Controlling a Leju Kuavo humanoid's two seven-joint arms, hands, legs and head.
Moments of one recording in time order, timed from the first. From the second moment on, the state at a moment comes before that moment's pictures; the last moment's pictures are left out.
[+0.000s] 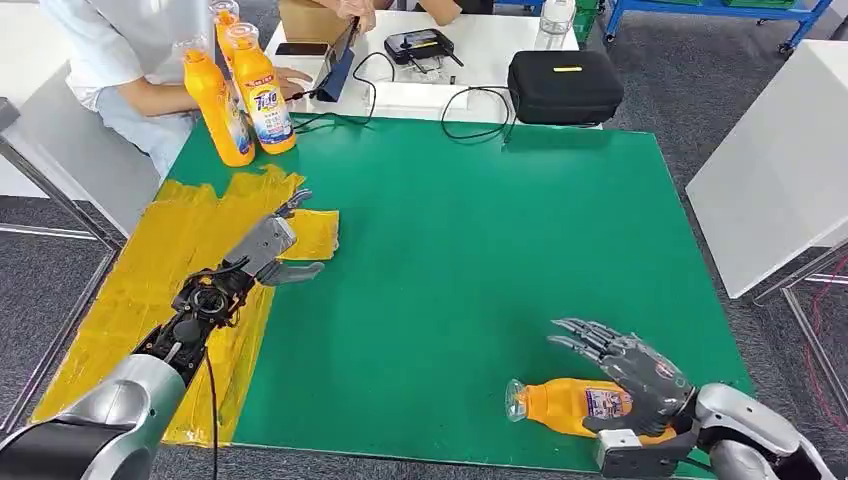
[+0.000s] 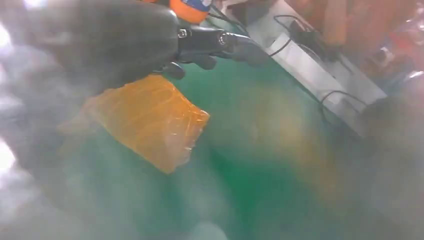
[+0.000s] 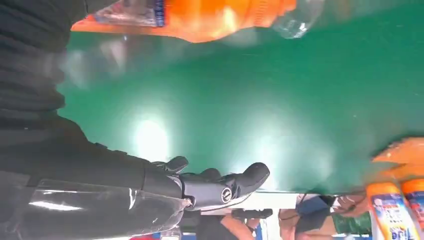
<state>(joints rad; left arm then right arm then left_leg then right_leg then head) -0.74 0.00 -0.15 -0.49 -0.50 -0.05 -0.58 0.12 -0.69 0.26 -1.66 0.64 0.09 -0.48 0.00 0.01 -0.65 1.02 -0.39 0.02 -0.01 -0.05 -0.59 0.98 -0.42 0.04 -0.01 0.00</state>
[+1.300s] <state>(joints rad) -0.73 0.01 -0.13 -0.48 -0.47 -0.07 -0.56 0.09 -0.70 0.27 -1.64 0.64 0.18 -0.36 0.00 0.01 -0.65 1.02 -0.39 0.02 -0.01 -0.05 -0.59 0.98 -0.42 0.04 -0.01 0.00</state>
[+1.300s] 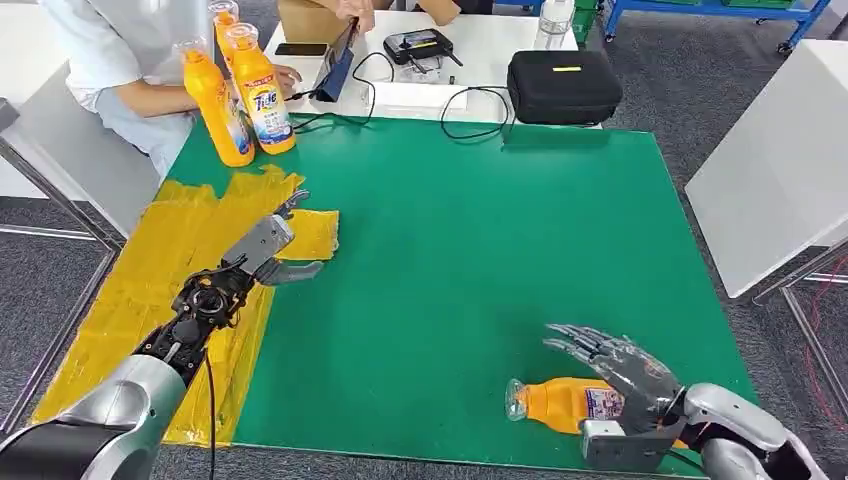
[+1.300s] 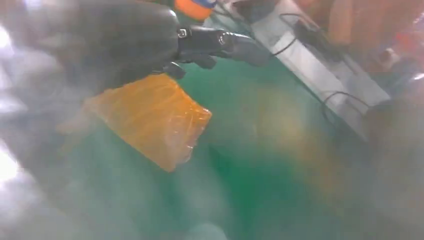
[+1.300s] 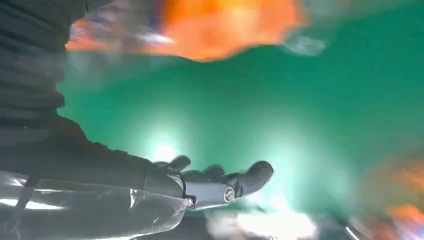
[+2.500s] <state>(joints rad) -0.72 0.02 -0.11 -0.46 -0.47 -0.08 -0.57 0.04 -0.79 0.33 -1.56 0.58 0.24 -0.40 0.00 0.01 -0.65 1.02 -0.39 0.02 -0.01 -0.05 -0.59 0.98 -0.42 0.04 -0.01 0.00</state>
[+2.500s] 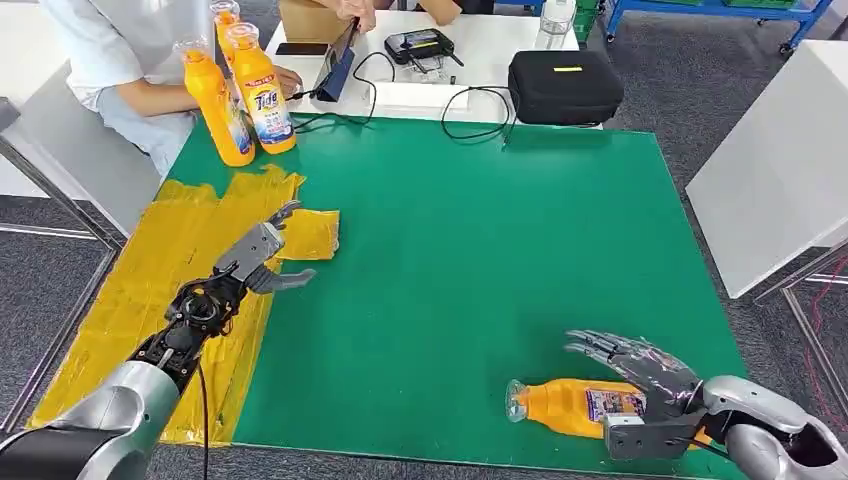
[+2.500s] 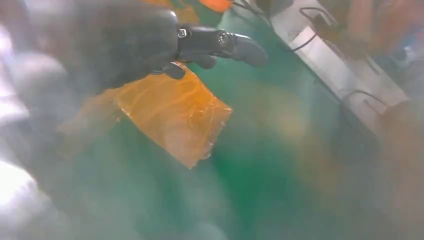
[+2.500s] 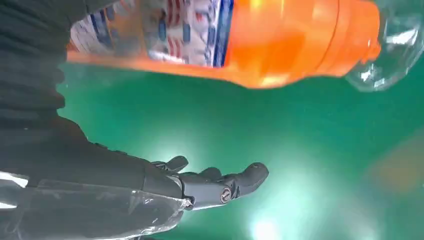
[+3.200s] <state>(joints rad) -0.72 0.02 -0.10 -0.45 -0.46 -0.09 -0.58 0.04 -0.94 0.43 -1.57 0.50 0.33 -0.35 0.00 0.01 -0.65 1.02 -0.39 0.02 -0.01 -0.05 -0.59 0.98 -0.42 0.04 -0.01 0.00</state>
